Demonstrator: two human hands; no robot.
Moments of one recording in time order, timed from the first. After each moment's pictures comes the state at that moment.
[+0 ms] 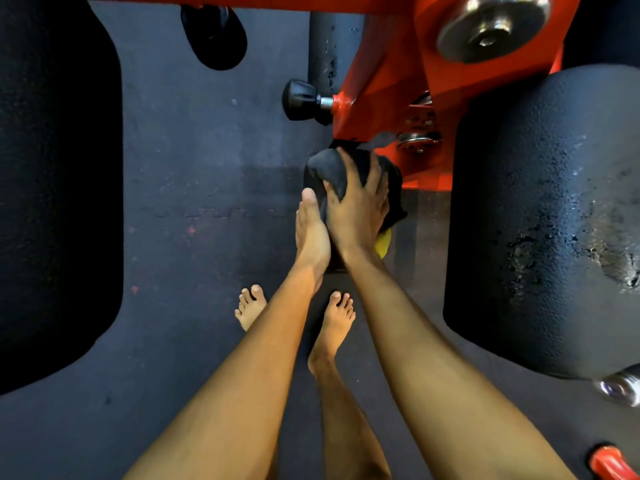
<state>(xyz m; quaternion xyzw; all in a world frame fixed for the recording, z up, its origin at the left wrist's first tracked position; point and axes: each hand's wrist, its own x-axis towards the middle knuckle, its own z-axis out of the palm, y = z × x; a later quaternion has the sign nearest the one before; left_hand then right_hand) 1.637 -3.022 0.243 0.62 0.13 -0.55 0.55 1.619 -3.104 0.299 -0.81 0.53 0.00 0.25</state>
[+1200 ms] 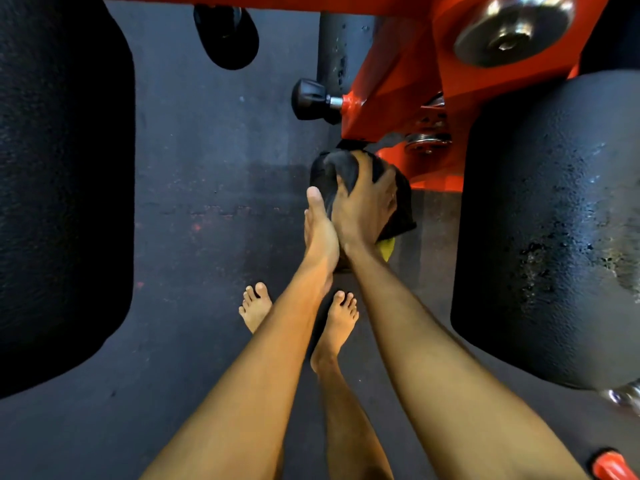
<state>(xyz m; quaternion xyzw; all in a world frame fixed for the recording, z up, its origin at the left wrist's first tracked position) 1.635 -3.029 0.267 0.61 0.23 -0.55 0.52 1.631 -3.104 0.300 -0.77 0.58 -0.05 0.25</state>
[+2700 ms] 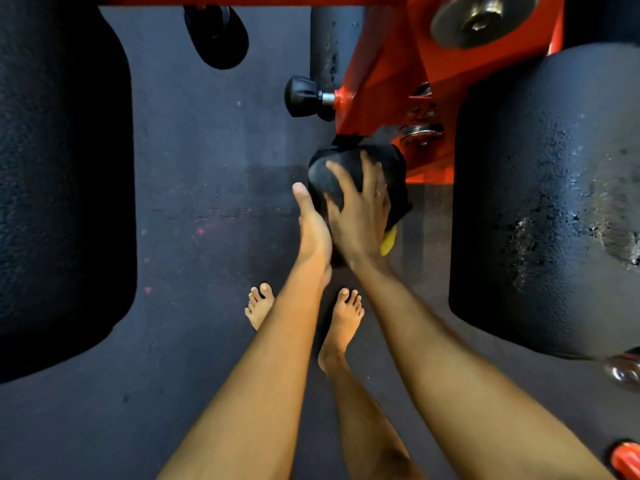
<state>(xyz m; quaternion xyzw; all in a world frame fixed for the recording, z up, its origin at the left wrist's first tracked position) 1.648 -3.031 0.342 0.60 0.20 -0.53 0.56 1.600 -3.089 0.298 -0.85 0.46 -0.01 0.24</state>
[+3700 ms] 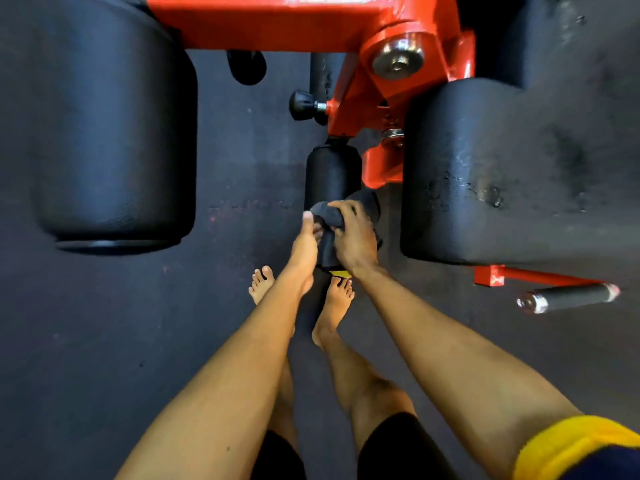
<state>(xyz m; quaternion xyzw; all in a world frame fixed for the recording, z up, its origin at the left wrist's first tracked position) 1.610 -2.974 0.378 0.62 0.19 -0.58 0.50 1.538 -3.057 0.344 -0.81 0.44 0.04 0.37</state>
